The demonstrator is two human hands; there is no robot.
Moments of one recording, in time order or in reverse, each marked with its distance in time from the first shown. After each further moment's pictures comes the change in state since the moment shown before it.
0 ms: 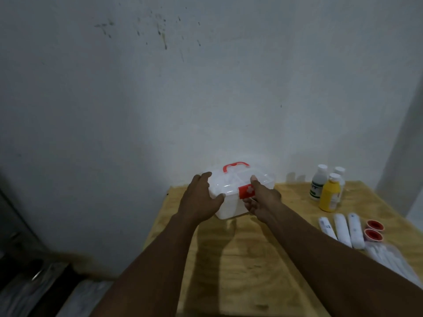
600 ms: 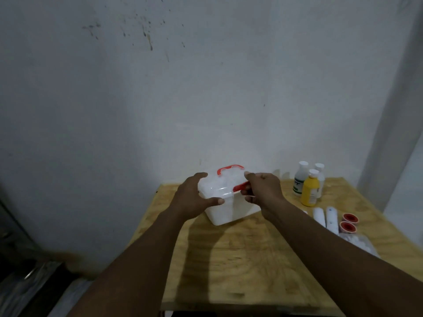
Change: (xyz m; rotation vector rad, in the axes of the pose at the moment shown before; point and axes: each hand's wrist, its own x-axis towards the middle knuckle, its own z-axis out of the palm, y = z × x) left_hand -0.005 0.009 0.012 -0.198 -0.079 -0.053; right_hand -0.034 -0.029 -0.048 -0.205 -0.115 -0.323
